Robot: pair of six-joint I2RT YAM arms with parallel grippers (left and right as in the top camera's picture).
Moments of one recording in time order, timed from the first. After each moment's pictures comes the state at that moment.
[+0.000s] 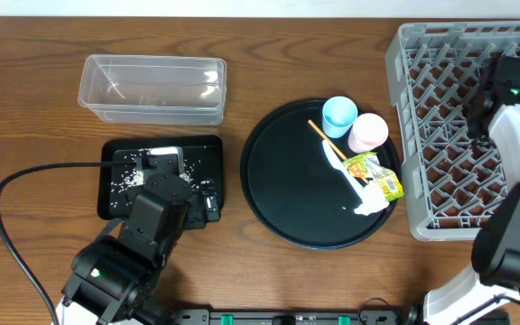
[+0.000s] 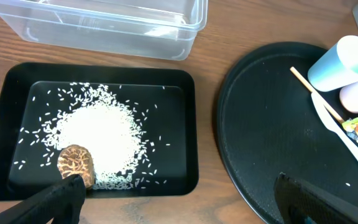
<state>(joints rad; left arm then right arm) -0.53 0.80 0.90 -0.90 -0.28 -0.51 -0.26 1.86 1.39 -0.81 1.24 0.32</state>
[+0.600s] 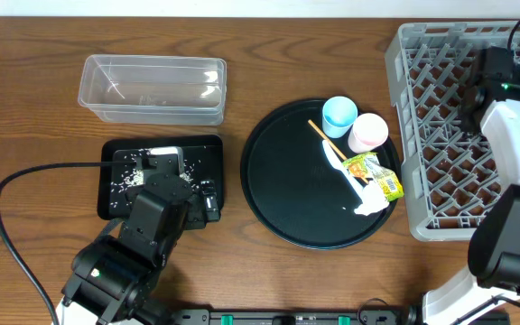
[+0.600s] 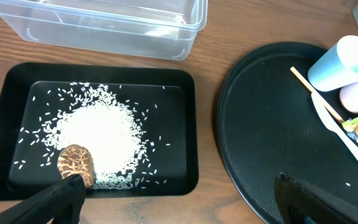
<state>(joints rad) -0.53 0.80 0.90 -0.90 -0.28 -0.51 -0.20 1.84 1.42 -0.80 0.94 0.23</state>
